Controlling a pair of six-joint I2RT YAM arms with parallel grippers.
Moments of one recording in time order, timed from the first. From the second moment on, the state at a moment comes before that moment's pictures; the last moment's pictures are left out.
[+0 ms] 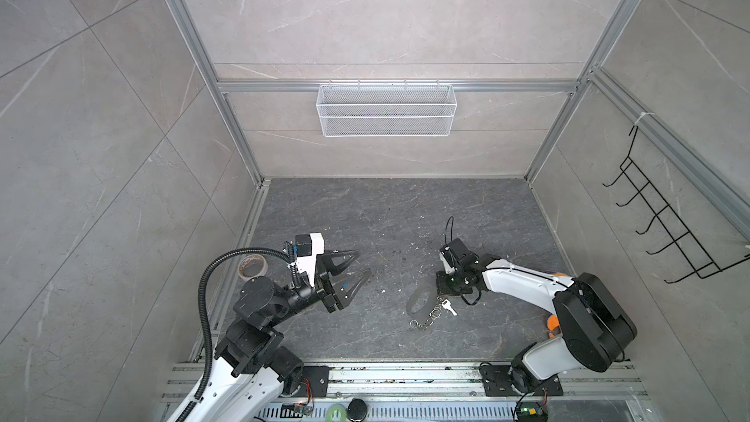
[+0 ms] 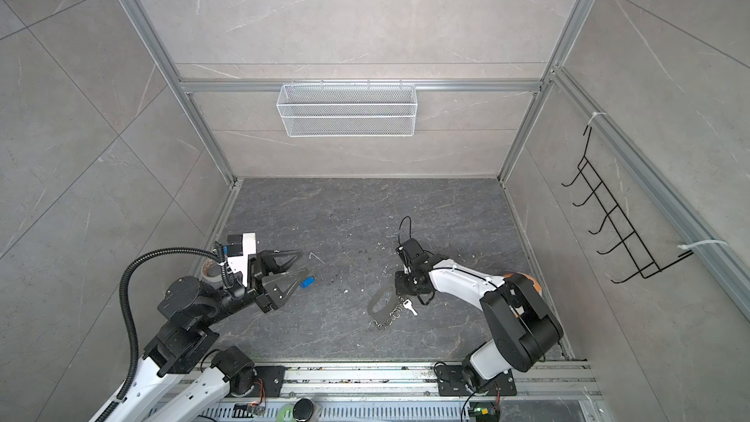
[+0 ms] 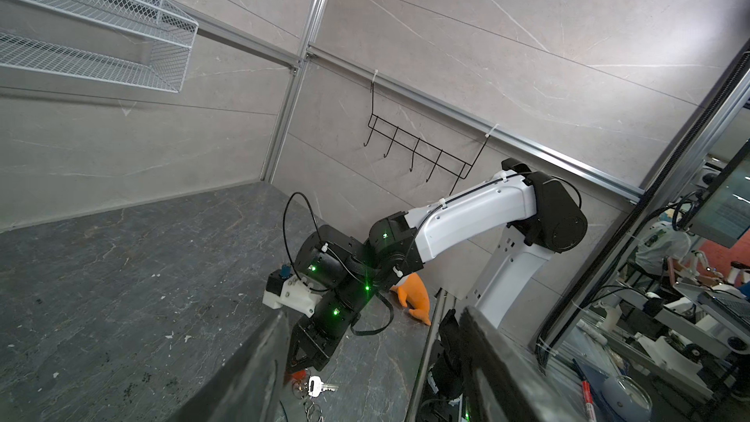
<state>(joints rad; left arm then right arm) -0.63 0.49 0.66 0.00 0.51 -0.46 0.56 1.52 0.79 -0.49 -0.08 0.49</state>
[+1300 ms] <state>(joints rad) -0.63 0.72 0.66 -0.05 0.47 -0.51 0.57 1.12 1.09 -0.61 -0.30 0.43</state>
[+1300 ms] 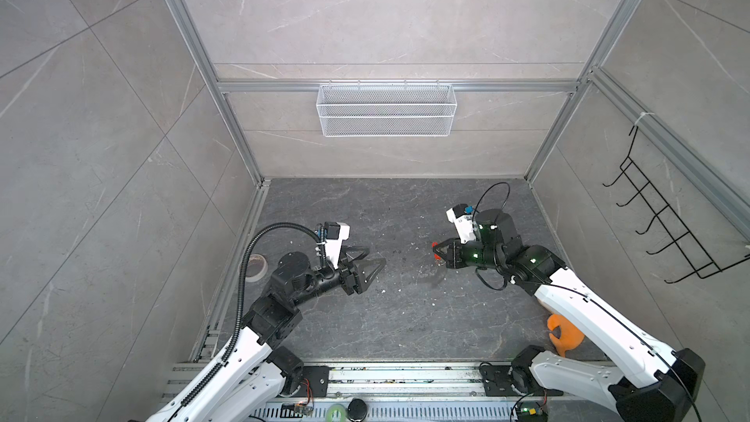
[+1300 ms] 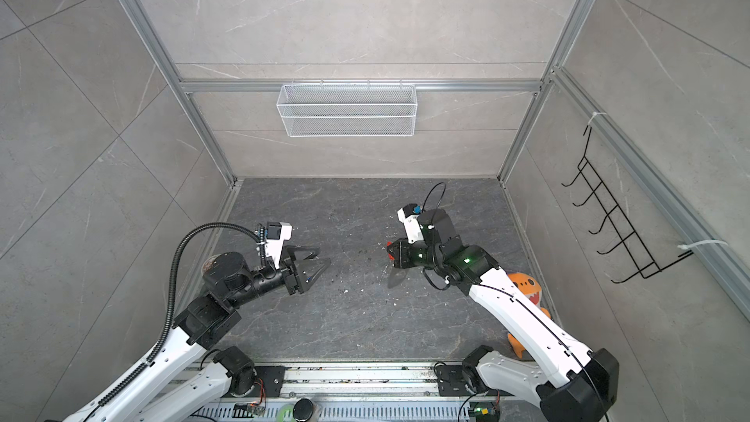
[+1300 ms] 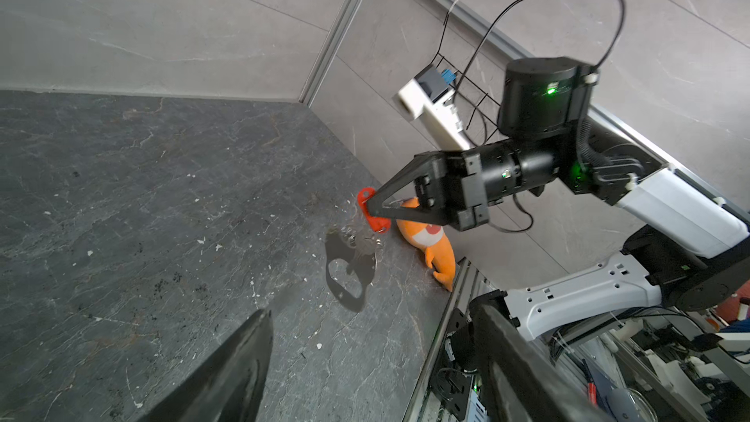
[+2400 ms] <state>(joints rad) -0.67 0.94 0.79 -0.02 0.58 -0.51 0.70 1.15 1.25 -0.40 -0.40 0.56</state>
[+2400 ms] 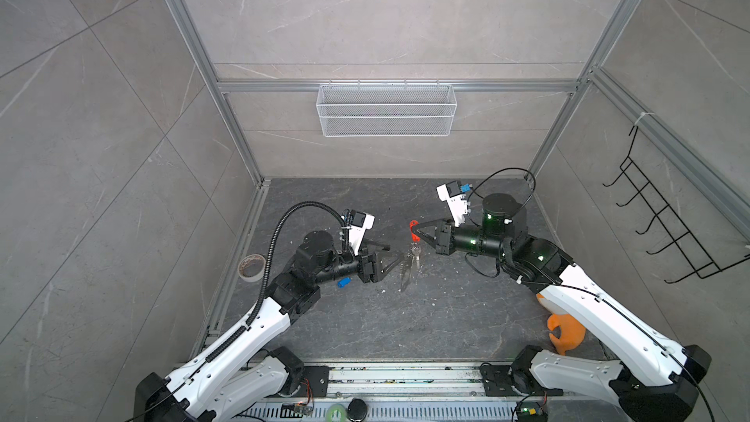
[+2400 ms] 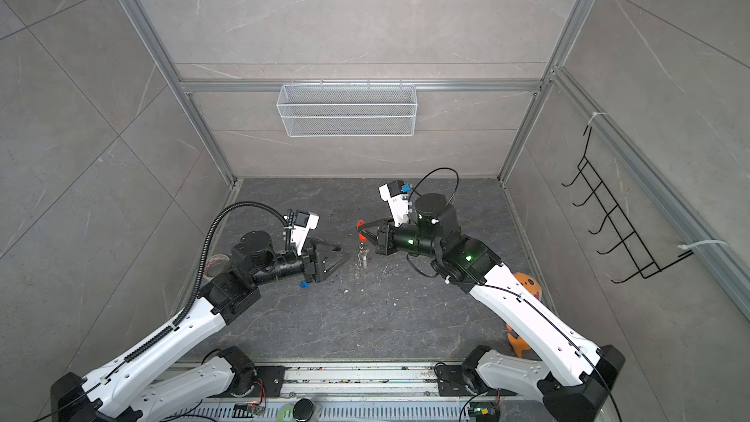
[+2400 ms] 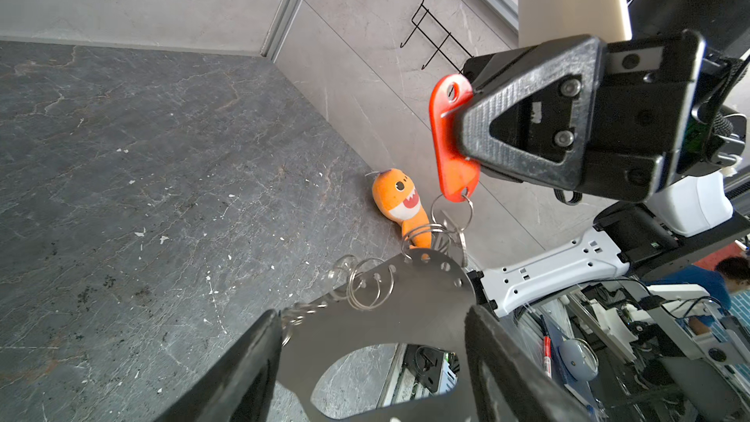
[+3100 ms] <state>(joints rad) -0.71 0.89 0.79 -0.02 0.57 -0.51 0.81 1.20 1.31 -0.35 -0.26 0.59</state>
